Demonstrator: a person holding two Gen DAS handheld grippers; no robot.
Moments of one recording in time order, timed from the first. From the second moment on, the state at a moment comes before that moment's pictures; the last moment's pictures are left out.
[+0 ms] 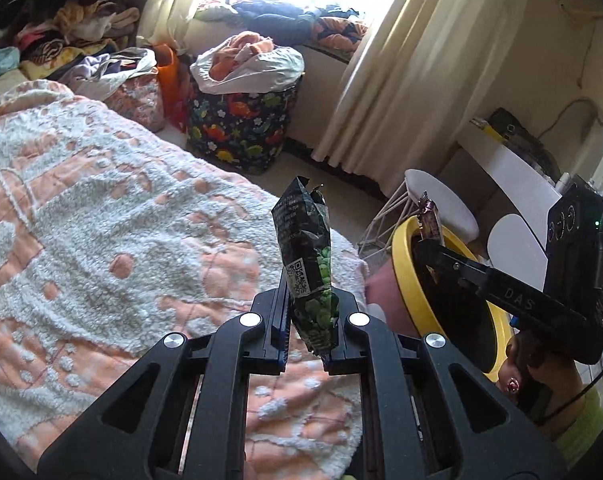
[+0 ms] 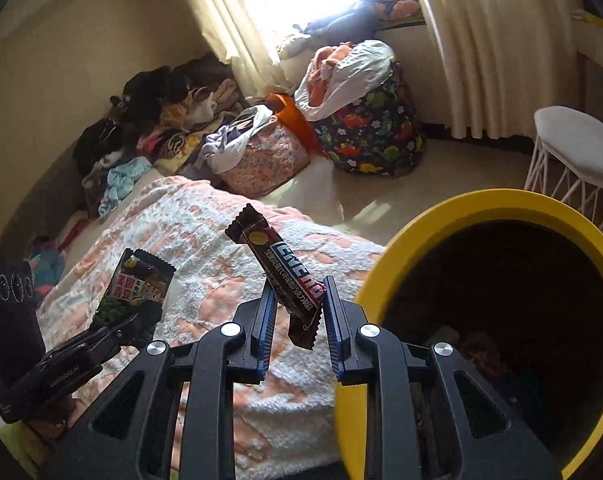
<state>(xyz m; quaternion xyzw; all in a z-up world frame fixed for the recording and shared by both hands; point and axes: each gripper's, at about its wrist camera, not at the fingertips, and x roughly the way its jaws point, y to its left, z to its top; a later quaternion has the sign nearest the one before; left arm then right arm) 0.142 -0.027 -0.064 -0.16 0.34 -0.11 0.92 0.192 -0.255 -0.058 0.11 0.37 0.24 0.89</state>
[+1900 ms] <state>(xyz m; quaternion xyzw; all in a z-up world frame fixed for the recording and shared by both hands) 0.101 -0.108 -0.025 -0.04 0.31 -0.08 0.95 0.039 -0.345 -0.005 0.11 0.20 0.08 0.97</state>
